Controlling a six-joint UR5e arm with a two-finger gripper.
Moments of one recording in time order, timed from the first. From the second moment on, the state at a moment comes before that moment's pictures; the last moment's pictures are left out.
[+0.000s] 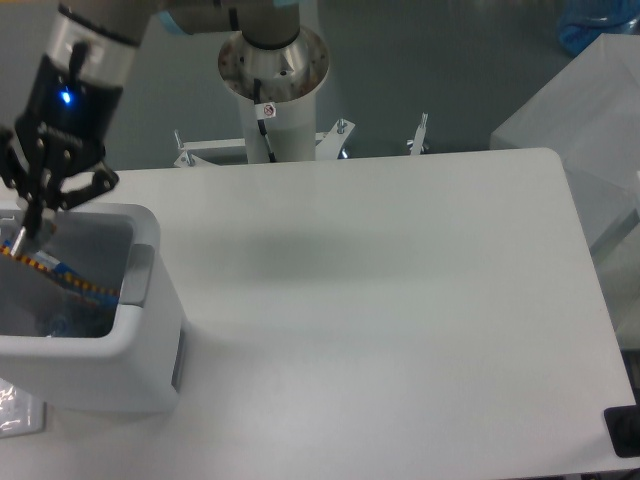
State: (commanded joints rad) arm 2.10 -1.68 -1.68 -0.74 1.07 -0.01
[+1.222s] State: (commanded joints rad) arm 2.26 -1.68 -1.63 -0.74 1.13 0.43
